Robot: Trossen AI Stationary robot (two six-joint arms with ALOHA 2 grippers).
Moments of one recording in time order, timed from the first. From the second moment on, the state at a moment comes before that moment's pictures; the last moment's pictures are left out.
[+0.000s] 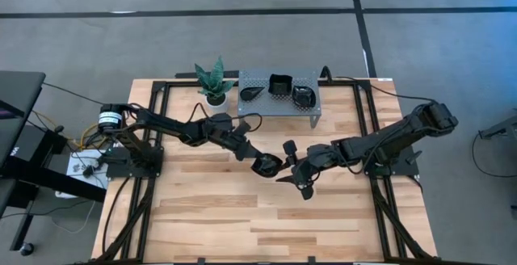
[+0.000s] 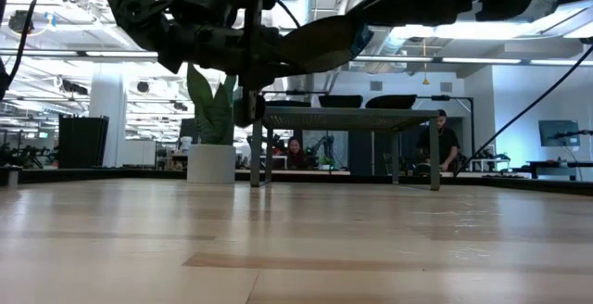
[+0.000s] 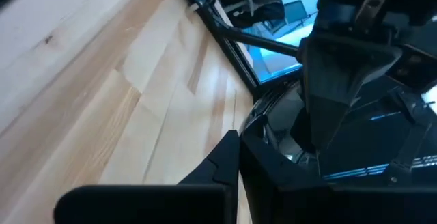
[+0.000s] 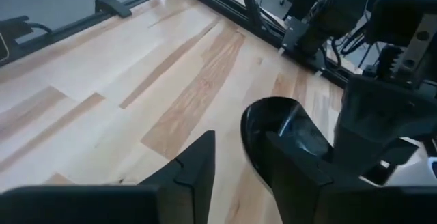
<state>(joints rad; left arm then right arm) 0.09 1.64 0.71 0.64 0.44 -0.90 0.28 1.36 0.73 0.21 0.05 -0.41</state>
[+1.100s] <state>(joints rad) 0.09 1.64 0.72 0.67 0.34 -0.84 0.21 1.36 0.73 0.10 0.00 -0.35</state>
